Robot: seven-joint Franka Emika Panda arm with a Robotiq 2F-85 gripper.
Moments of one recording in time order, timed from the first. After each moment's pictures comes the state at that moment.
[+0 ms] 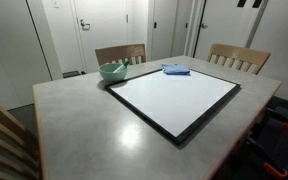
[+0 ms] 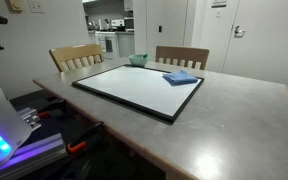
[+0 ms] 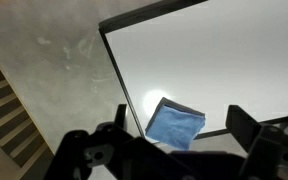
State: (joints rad) arm -0.16 -0.52 -0.17 -2.46 -0.14 2.10 -0.04
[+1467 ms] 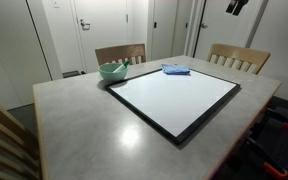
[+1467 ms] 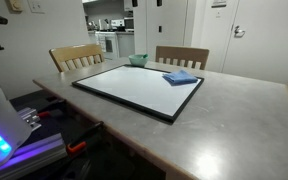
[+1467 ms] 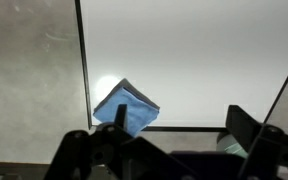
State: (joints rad) arm -0.05 -0.41 -0.28 -2.44 0.01 2.22 -0.44
